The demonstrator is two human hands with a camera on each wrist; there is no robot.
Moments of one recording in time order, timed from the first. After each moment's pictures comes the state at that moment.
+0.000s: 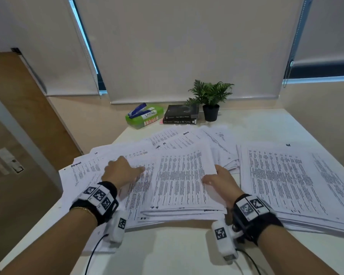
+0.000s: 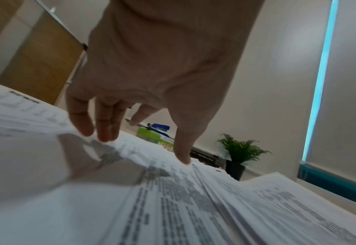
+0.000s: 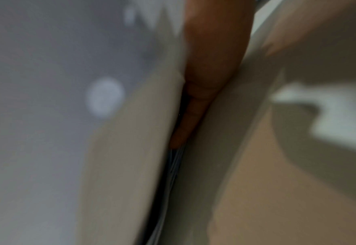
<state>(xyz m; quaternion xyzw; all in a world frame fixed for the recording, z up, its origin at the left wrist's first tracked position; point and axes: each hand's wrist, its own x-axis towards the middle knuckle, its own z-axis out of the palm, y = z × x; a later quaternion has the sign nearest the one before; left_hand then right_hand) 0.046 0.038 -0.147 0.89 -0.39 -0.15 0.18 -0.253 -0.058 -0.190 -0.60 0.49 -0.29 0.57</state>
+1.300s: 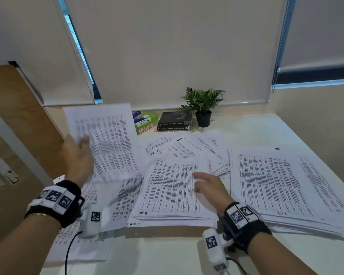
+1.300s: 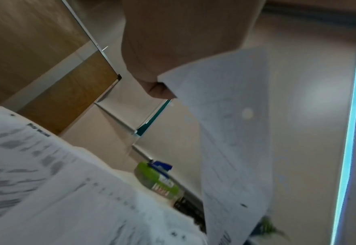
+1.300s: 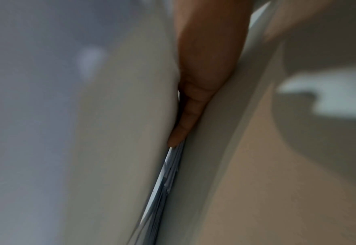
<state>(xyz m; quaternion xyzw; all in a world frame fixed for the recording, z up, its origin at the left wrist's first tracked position) 0.073 0.062 -0.076 0.78 -0.30 0.09 0.55 -0.261 -0.043 -0.181 -0.61 0.45 -0.30 0.58</state>
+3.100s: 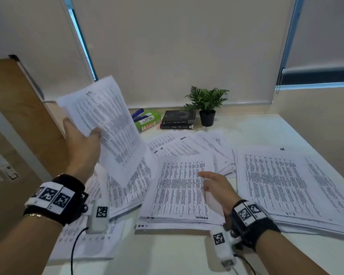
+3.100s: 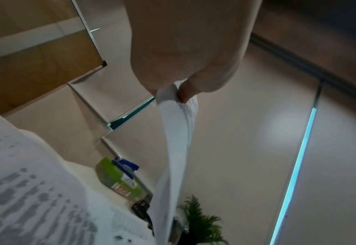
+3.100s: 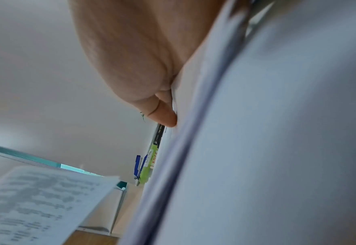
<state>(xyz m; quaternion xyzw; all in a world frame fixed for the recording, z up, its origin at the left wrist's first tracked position) 0.061 0.063 -0.053 0.63 -0.33 -0.01 0.71 -0.255 -0.047 -0.185 -0.60 0.47 -0.29 0.58</state>
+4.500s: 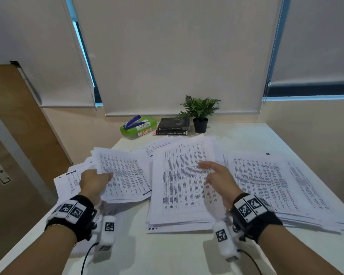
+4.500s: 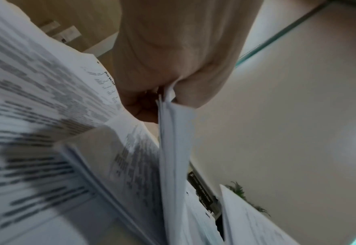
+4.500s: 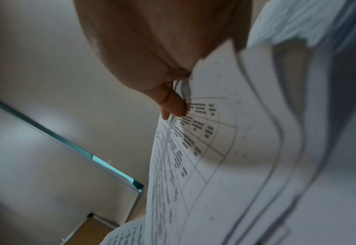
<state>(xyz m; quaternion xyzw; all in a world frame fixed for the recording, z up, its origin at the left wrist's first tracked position) 0.079 0.081 -0.153 0.81 -0.20 -0.17 0.53 -0.283 -0.018 -0.128 -0.62 0.47 -0.33 0.53</state>
